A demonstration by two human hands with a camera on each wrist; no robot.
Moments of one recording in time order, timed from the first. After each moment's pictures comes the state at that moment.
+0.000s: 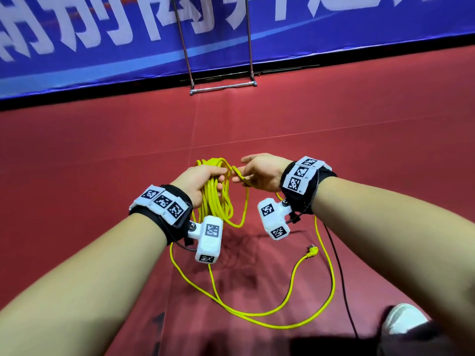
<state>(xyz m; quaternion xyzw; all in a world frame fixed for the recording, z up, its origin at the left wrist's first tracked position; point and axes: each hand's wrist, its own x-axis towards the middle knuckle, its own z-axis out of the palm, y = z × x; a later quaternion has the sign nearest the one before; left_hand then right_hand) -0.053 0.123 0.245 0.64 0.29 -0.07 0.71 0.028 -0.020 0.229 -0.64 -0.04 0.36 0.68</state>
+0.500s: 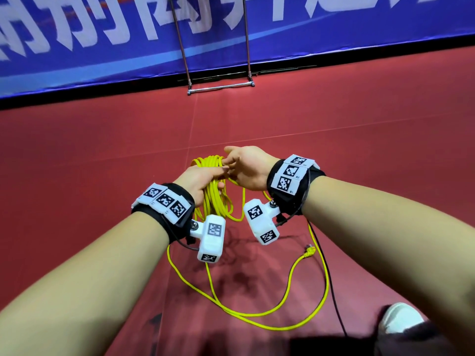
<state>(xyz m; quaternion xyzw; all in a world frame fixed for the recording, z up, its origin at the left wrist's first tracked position) -0.044 0.119 0.234 0.64 0.27 -0.02 0.71 0.011 0.003 0.246 -0.56 -0.04 0.35 0.75</state>
